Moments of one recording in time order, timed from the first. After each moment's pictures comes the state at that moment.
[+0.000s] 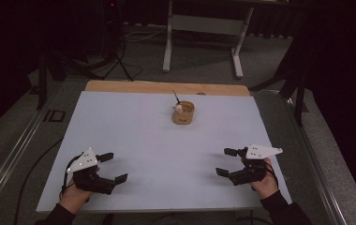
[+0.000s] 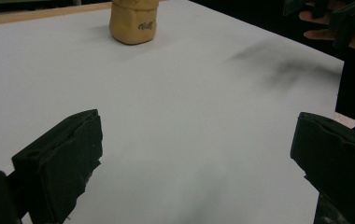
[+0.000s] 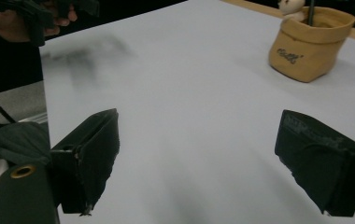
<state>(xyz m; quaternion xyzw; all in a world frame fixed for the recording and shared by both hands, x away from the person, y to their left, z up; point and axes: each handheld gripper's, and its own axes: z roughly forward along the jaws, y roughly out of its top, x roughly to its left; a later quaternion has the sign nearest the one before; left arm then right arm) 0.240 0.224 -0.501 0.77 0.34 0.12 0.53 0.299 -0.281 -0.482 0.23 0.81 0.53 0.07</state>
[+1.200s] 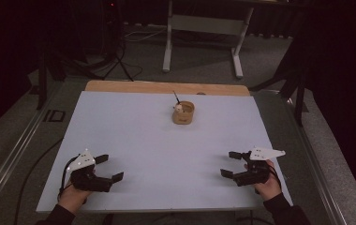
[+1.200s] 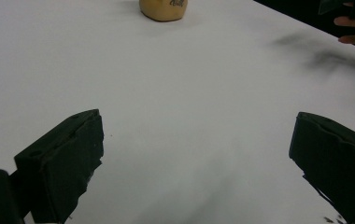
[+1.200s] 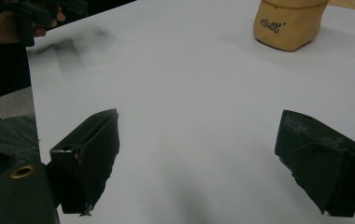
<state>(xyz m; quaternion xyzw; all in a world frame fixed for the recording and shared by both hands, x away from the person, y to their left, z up) 0.244 0.236 -0.521 0.76 0.39 0.12 0.51 0.301 -0.300 -0.502 0.26 0.81 0.52 0.06</state>
